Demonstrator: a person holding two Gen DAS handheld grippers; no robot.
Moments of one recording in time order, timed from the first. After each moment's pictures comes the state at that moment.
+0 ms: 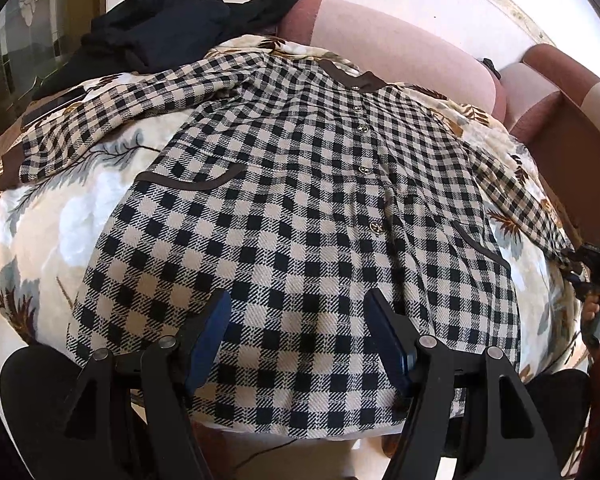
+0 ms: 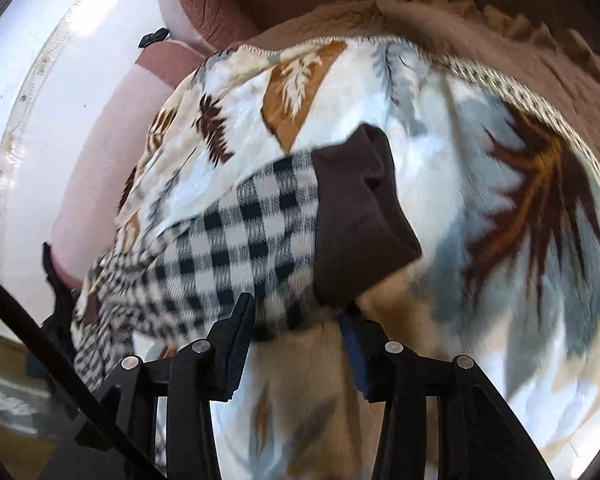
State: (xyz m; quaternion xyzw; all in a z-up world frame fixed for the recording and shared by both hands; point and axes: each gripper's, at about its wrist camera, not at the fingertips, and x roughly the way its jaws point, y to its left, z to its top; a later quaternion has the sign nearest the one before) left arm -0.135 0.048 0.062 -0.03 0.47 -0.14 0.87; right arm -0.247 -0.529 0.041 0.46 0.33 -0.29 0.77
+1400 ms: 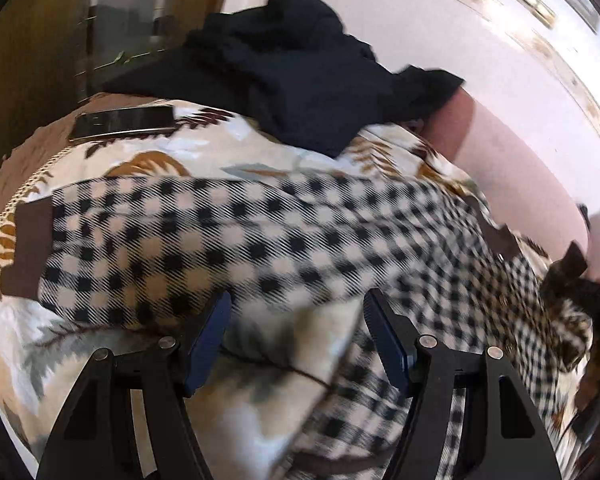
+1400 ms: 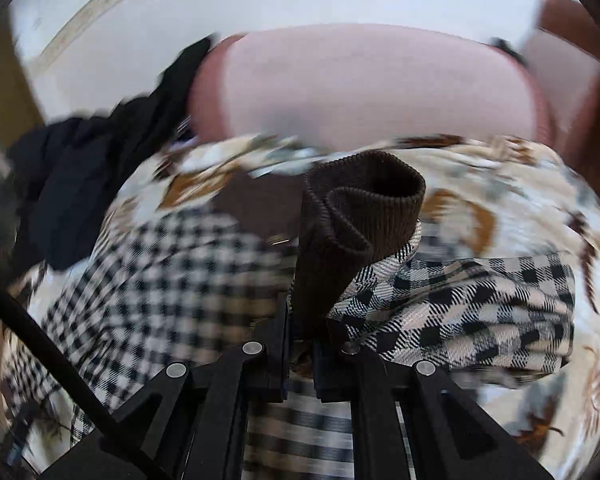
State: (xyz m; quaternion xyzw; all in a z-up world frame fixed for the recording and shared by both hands) left arm 0.068 0.189 0.063 -0.17 0.39 0.02 0.90; right arm 0.126 -0.165 0.116 0.09 0.44 -0.07 0.89
